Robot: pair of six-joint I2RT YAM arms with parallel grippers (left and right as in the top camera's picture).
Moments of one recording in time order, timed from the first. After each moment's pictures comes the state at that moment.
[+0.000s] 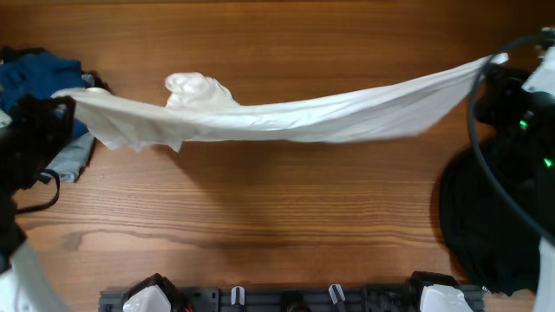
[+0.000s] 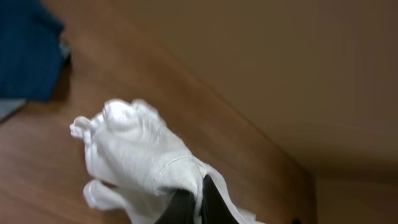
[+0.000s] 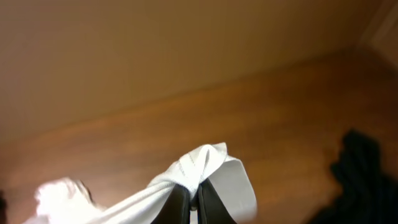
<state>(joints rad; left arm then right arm) 0.55 1.14 1.74 -1.23 0.60 -0.41 -0.14 1.10 1.64 -0.99 -0.12 0.20</state>
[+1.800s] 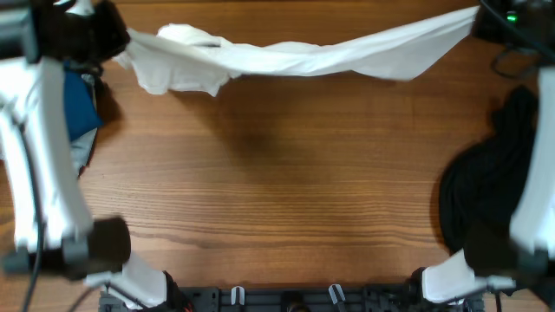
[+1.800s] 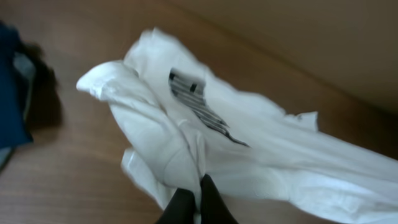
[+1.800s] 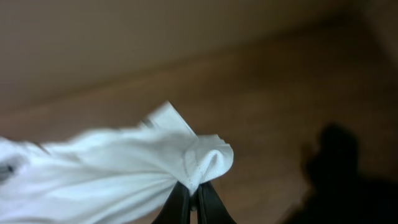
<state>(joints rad) 0.15 1.80 2.26 -1.39 0.28 -0.30 -0.14 1.73 2.25 -1.27 -0.02 0.14</state>
